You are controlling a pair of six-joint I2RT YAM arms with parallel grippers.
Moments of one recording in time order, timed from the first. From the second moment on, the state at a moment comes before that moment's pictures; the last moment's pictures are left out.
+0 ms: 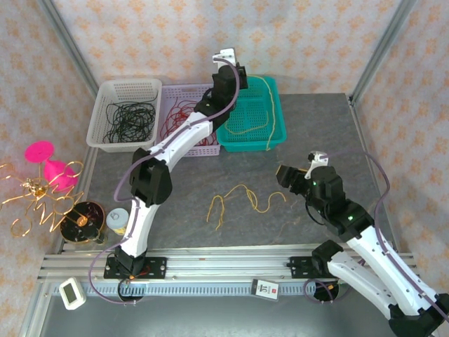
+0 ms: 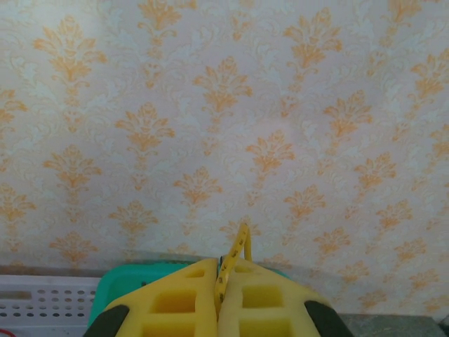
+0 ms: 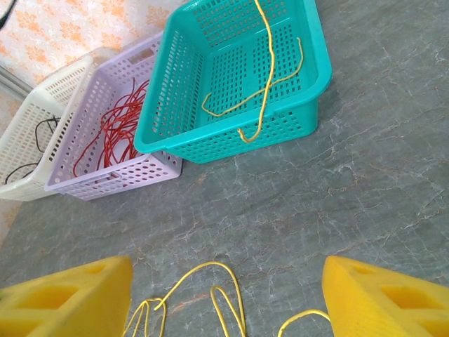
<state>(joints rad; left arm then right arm) -0.55 2.18 2.12 0.00 -0.50 -0.31 0.54 0.63 0.69 -0.53 0.15 0.63</state>
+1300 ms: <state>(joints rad) -0.63 2.50 2.18 0.00 -0.70 -0.34 0.42 0.80 0.52 -0.35 0.07 0.68</state>
